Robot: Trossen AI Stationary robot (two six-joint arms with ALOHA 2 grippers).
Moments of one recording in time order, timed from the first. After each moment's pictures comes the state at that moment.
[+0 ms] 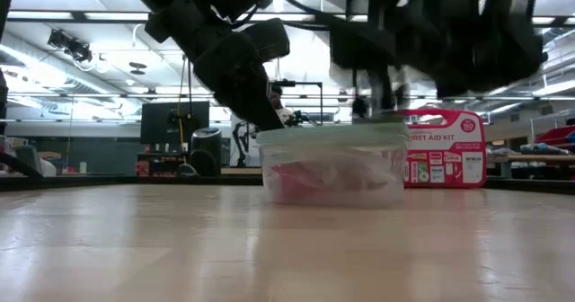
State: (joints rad) left arm -0.06 1.69 0.97 -0.12 -0.05 -0.03; right arm 0.16 1.87 0.66 1.44 -0.41 1.55
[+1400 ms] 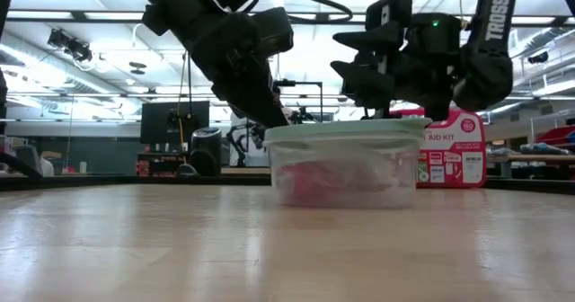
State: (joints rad) left arm -0.10 1.70 1.00 -0.13 -0.03 -0.11; right arm -0.19 1.84 0.50 1.44 -0.77 1.56
